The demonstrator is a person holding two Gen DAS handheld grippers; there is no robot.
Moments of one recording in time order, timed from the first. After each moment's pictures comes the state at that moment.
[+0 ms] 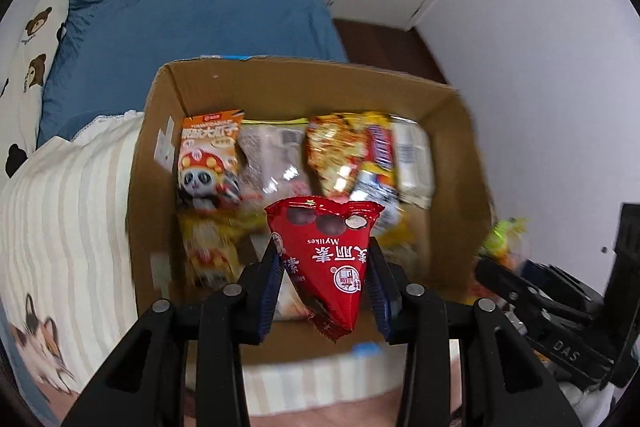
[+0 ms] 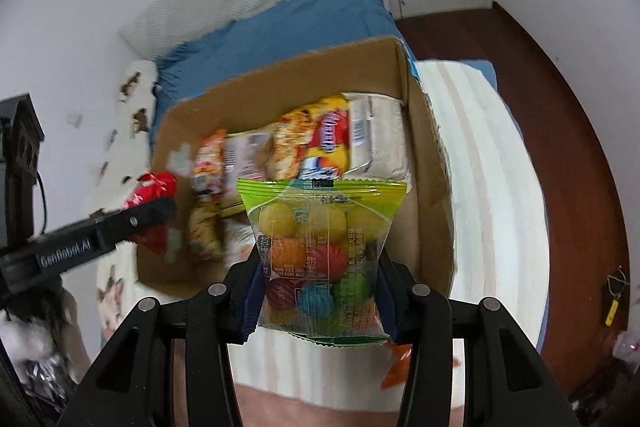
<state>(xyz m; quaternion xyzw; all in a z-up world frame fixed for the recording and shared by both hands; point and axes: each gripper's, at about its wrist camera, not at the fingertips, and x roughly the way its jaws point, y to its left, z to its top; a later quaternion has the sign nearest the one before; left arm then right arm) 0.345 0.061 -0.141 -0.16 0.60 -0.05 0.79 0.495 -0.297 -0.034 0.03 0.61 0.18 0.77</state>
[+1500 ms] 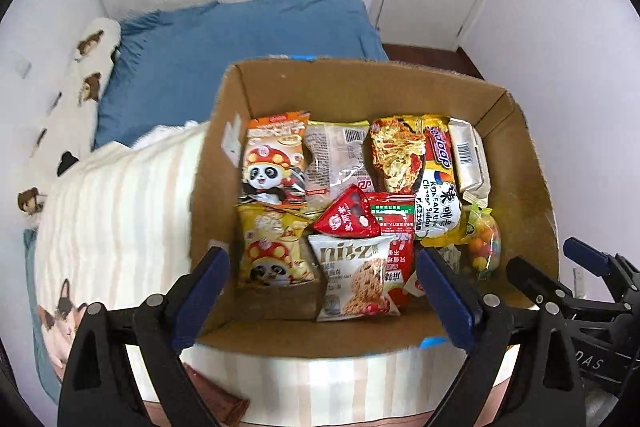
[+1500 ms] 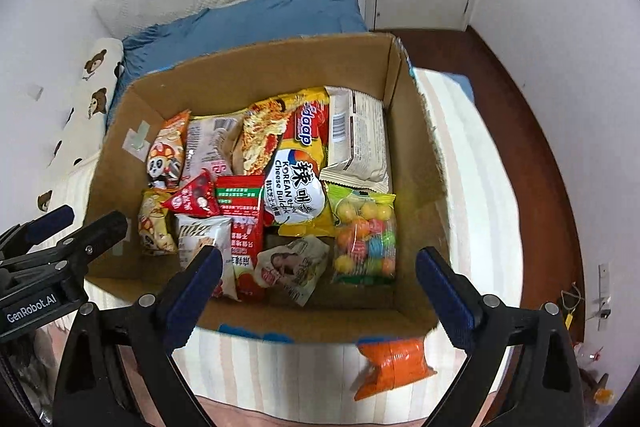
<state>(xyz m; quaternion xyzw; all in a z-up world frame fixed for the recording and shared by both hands) 0.278 0.060 -0.124 -0.10 0.54 0.05 0.83 0.469 -0.276 -0.038 -0.06 0.58 0.13 0.80</state>
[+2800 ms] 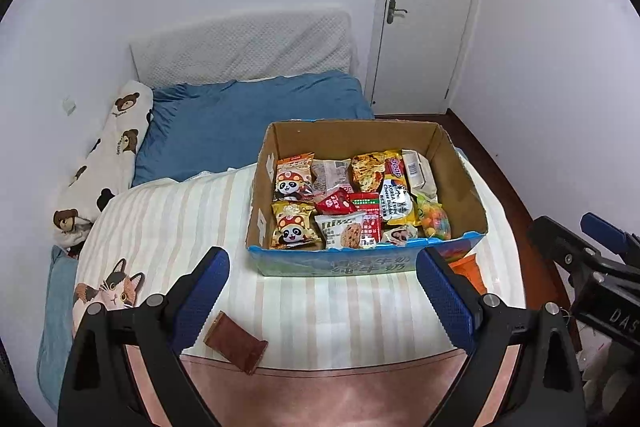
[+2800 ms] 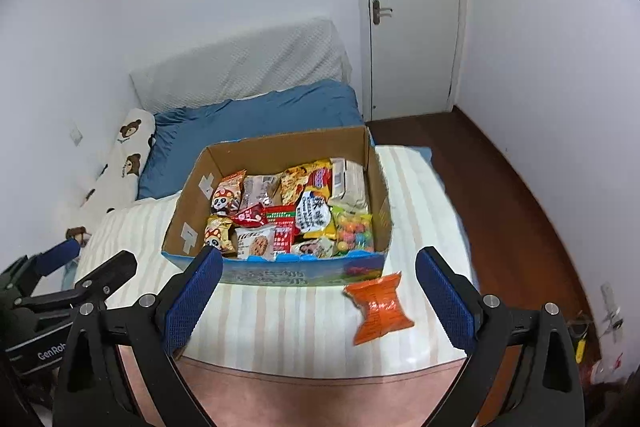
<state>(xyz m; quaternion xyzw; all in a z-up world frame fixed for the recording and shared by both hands) 0.120 0.027 -0.033 -0.06 0.41 0.07 0.91 0.316 -0.337 0.095 -0.01 0.43 0.15 0.89</state>
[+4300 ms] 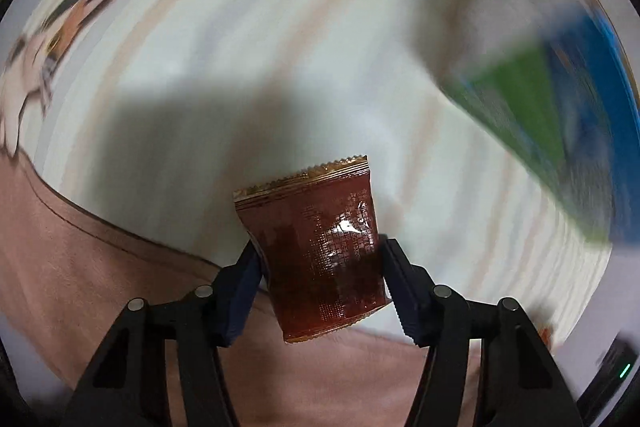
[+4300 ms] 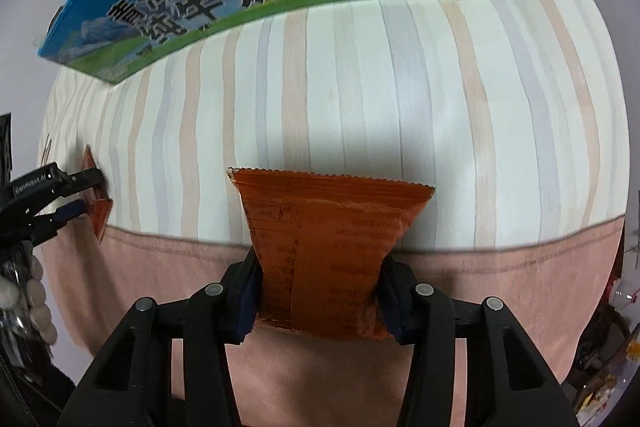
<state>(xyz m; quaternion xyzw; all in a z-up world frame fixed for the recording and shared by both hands) 0.112 0.141 -0.302 -0.27 0.64 0.14 0.71 0.300 -0.328 -0.192 -0.02 0.70 0.16 0.69</state>
